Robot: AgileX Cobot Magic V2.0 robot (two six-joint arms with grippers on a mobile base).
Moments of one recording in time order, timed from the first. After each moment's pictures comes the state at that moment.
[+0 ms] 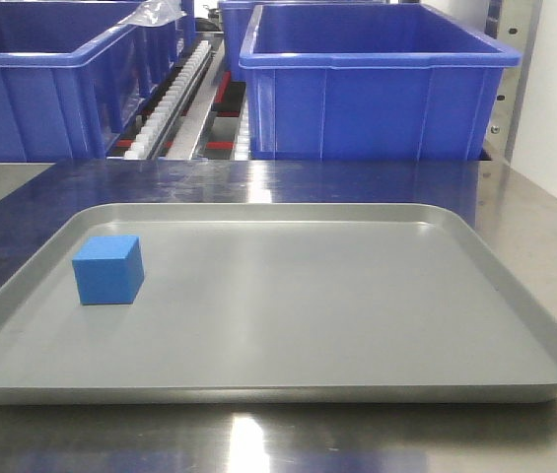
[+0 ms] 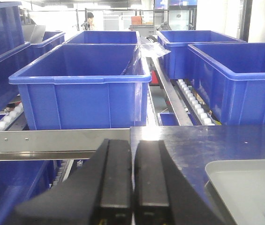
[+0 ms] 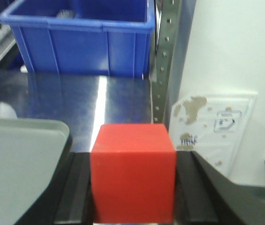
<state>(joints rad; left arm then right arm) -0.08 -0.01 0.01 -0.19 -0.04 0.17 0.06 0.22 -0.31 -0.04 0.32 0.07</state>
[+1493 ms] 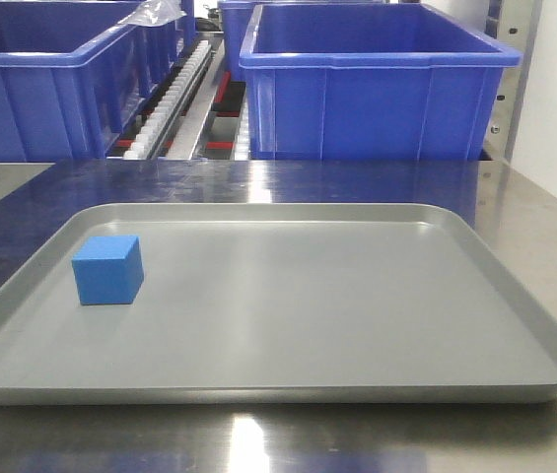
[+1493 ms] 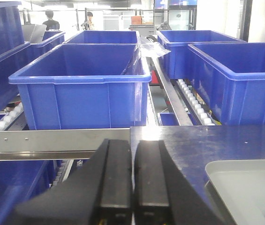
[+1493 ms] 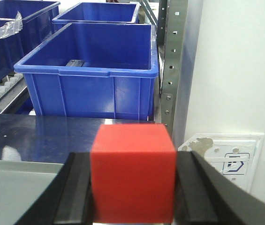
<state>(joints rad) -0.08 -0.01 0.01 -0.19 -0.04 0.17 0.06 0.22 -0.24 -0.03 0.09 0.07</state>
